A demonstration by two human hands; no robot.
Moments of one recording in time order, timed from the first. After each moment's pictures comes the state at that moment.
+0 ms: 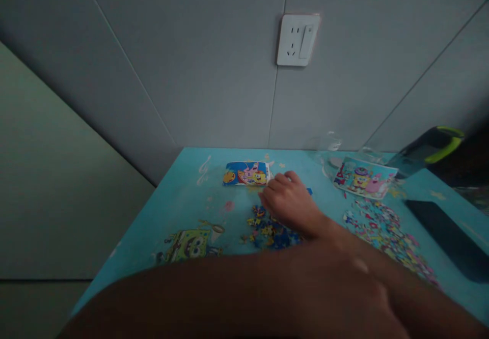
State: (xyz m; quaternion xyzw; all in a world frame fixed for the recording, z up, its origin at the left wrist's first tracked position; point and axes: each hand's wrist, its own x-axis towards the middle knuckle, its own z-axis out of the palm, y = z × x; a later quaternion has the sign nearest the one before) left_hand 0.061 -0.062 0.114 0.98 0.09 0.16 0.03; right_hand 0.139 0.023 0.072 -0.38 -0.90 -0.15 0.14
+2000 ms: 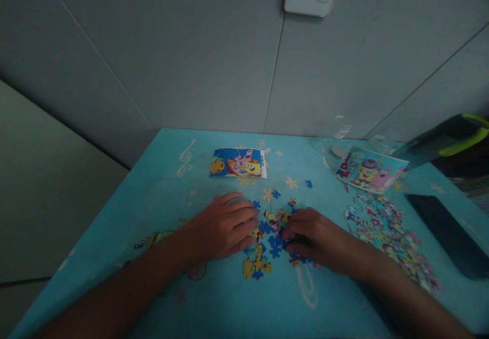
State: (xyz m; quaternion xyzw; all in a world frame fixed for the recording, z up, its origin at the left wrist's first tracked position) left_hand -0.074 0.006 0.015 0.96 0.20 0.20 0.00; right_hand 0.215 -0.018 0.038 -0.36 -0.88 0.30 0.09
